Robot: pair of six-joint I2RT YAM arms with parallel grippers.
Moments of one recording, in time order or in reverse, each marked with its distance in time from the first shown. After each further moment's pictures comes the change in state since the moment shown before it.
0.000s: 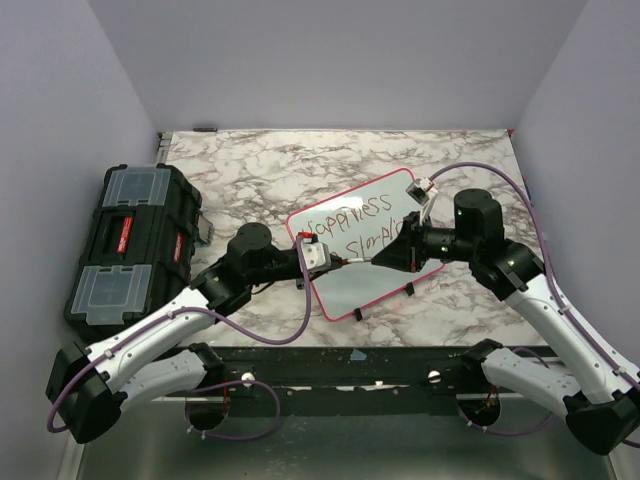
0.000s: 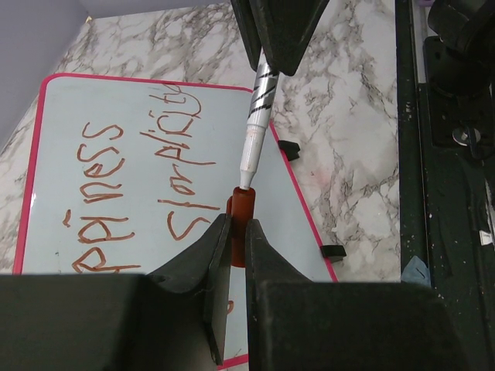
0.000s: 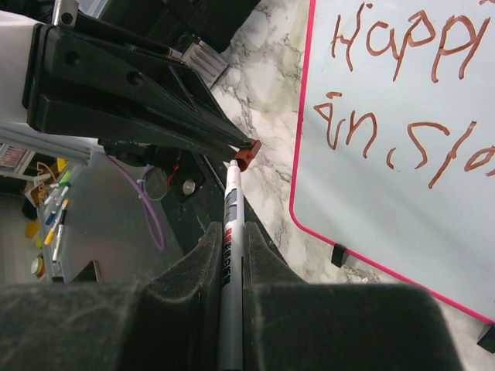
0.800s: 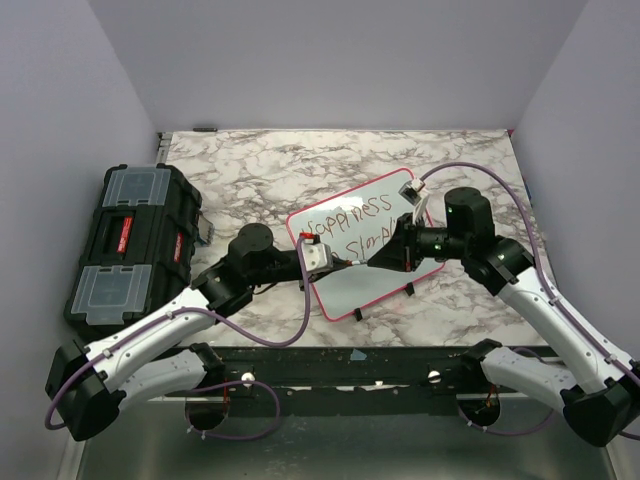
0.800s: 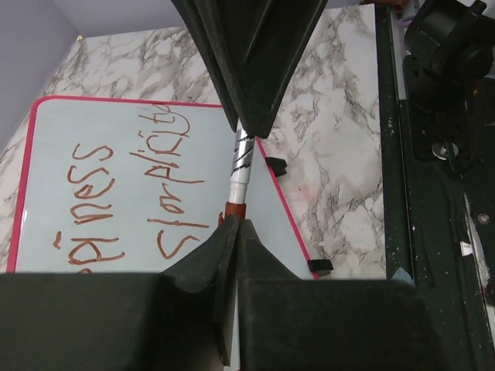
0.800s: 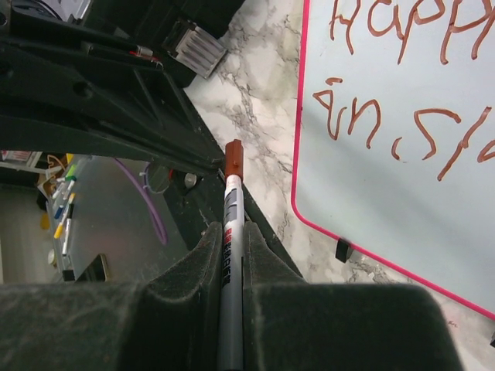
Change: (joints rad) left arm -0.027 0.002 0.016 0.008 0.006 -0.021; right arm 0.003 0.046 -0.014 0.004 -0.018 0.011
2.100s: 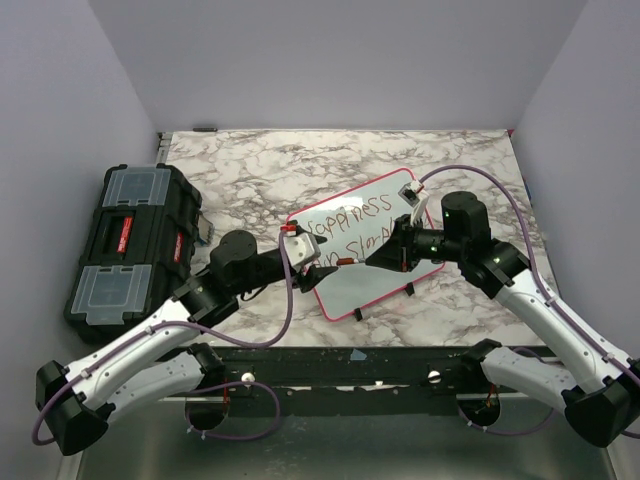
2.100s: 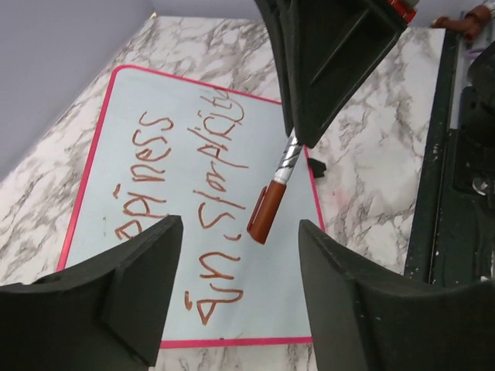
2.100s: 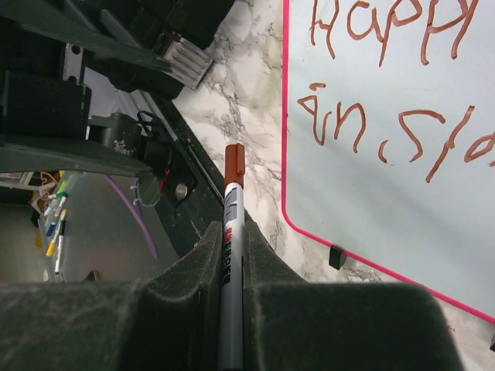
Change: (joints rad) left arm -0.021 -0.114 0.024 -0.062 -0.203 -0.108; right arm 0.024 -0.001 -0.047 0.072 0.063 0.041
